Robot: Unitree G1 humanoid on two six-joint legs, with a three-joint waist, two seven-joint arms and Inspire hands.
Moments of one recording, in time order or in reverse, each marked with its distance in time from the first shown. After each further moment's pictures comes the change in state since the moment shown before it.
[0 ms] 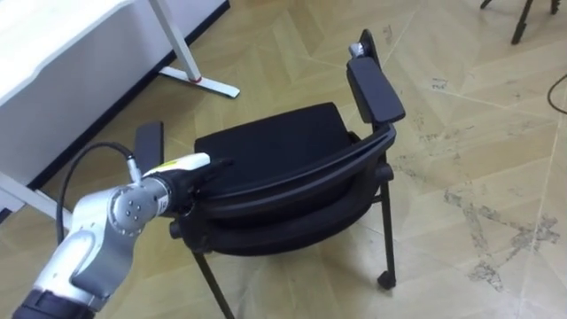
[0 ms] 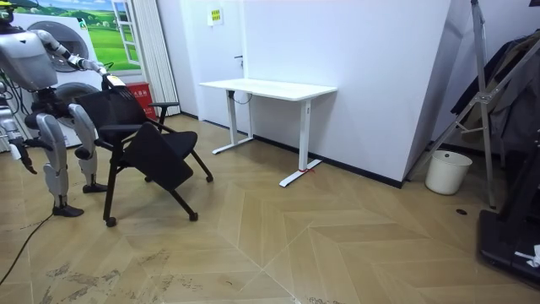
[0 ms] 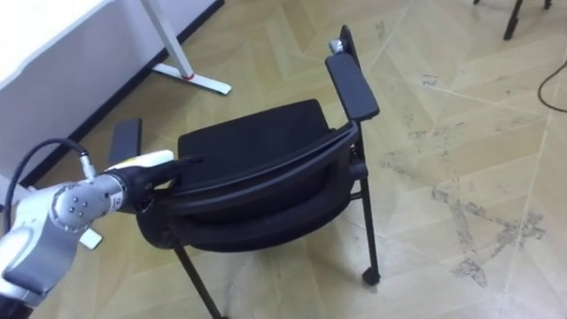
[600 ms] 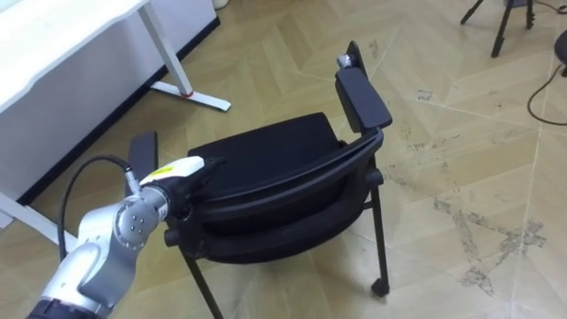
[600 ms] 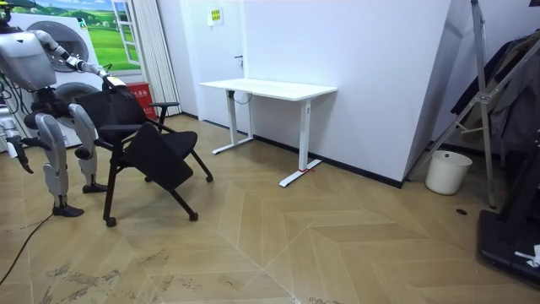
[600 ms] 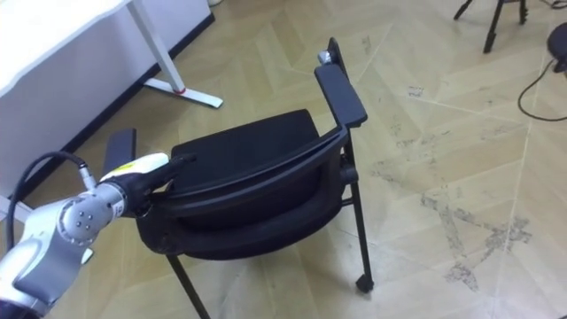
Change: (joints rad) left arm 0.035 -0.028 0.015 0.042 0.027 -0.036 0.127; right arm 0.009 0.009 -0.003 -0.003 -0.007 0.003 -0.042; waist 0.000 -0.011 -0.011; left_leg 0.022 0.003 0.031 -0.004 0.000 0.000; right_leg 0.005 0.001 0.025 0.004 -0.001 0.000
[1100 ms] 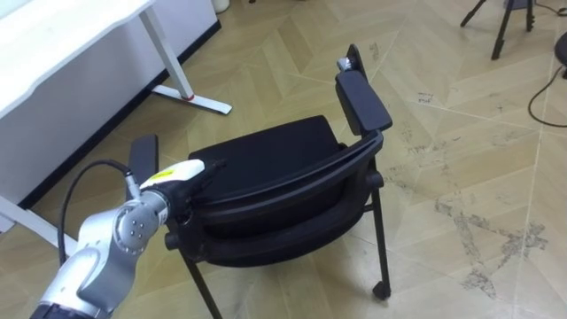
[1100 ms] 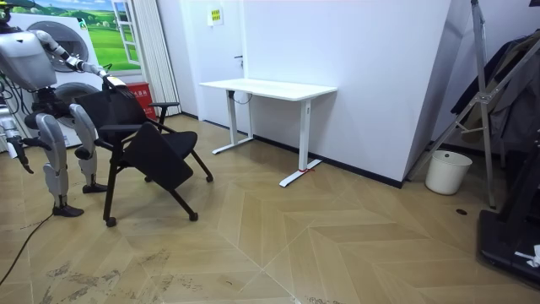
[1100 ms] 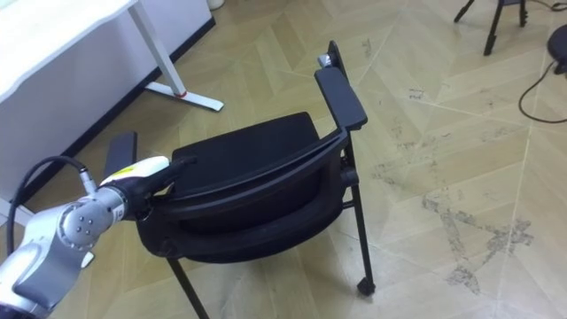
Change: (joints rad) left arm 0.012 -0.001 0.001 0.003 0.000 -0.010 0.003; right arm 0.006 0.008 -0.037 0.000 -0.002 0.000 0.002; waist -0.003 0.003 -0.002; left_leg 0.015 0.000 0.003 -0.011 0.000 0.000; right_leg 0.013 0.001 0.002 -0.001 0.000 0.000
